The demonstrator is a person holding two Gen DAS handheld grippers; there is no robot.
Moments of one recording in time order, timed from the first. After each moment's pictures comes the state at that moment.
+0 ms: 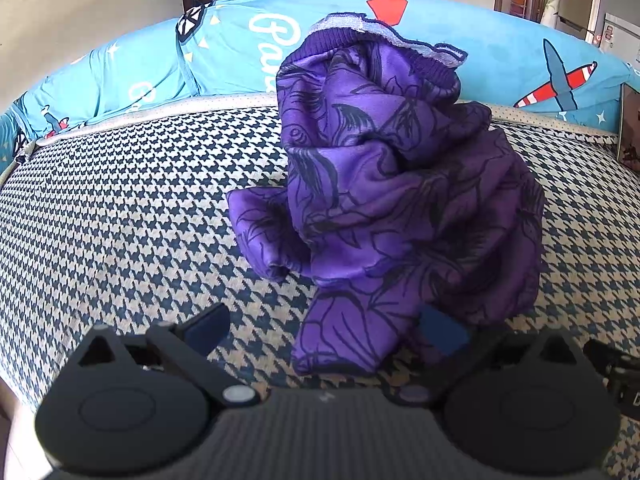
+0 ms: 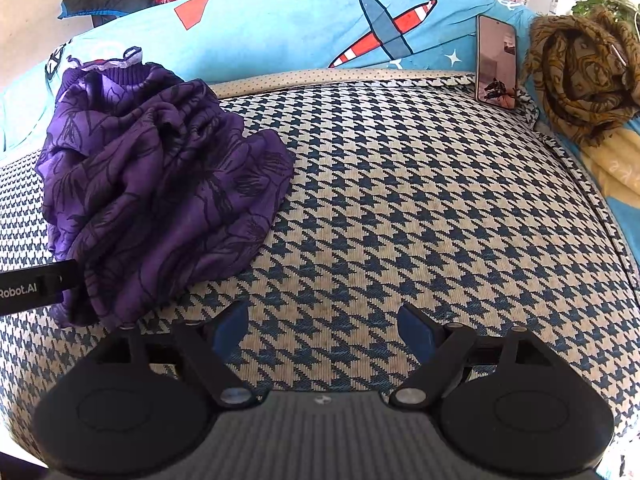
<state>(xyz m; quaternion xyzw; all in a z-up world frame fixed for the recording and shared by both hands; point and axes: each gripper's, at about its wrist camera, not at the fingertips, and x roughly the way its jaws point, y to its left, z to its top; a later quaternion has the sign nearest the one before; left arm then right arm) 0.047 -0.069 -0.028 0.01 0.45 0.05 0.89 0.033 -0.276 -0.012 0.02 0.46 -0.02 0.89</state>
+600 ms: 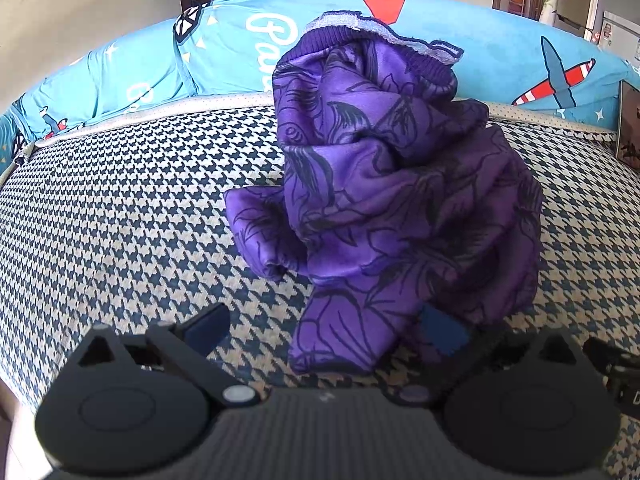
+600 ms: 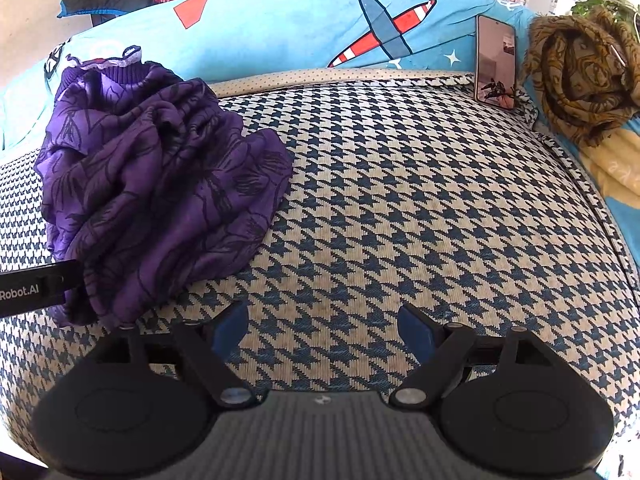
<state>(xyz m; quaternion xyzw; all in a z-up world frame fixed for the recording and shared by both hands) 0.049 -0.072 -0.029 0.01 0.45 0.05 0.89 0.033 -0.276 -0.012 0.01 0.46 -0.02 0.89</state>
